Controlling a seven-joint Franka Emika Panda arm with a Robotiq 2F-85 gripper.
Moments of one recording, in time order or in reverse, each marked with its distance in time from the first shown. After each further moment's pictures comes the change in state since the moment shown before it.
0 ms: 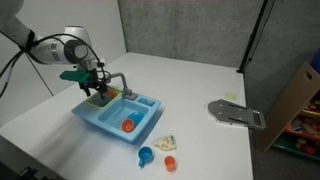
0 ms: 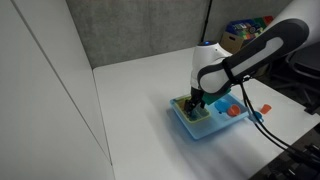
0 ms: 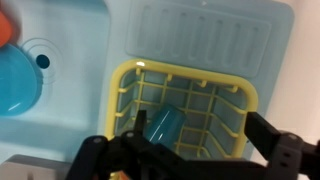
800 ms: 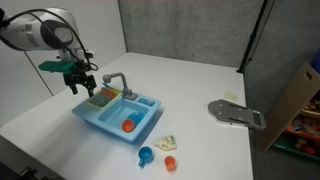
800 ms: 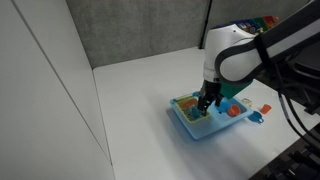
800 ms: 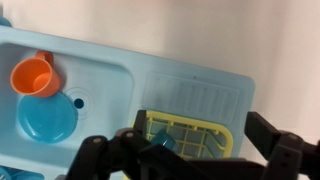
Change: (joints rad) arm 0.005 -0.248 0.005 -0.200 0.001 -0.134 0.002
